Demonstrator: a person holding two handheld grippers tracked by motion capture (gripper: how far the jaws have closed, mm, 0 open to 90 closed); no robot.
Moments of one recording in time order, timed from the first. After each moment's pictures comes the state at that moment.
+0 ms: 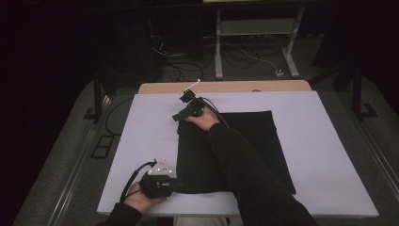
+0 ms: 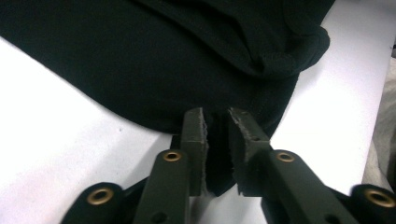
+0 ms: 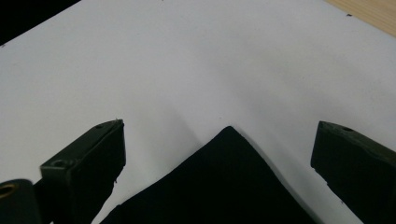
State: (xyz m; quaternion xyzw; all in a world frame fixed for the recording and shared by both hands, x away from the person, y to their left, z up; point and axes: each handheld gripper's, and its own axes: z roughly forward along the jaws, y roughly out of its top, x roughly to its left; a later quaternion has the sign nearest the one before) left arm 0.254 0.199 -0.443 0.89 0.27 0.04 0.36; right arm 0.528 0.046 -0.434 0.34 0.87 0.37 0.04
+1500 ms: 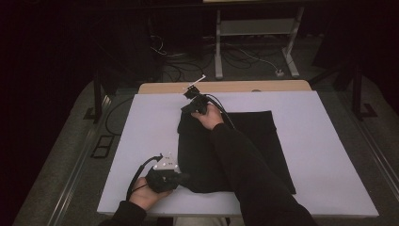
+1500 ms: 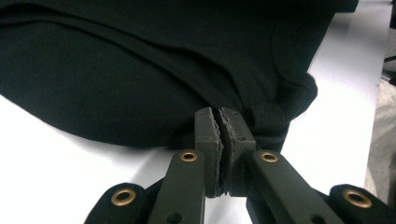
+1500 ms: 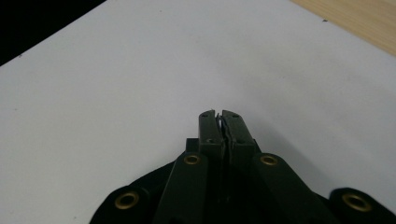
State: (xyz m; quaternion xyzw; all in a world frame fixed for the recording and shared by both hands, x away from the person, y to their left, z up) left arm 0.263 0.181 -0.432 0.88 0.26 0.05 0.40; right arm 0.528 0.029 -0.417 0.35 0.86 0.37 0.03
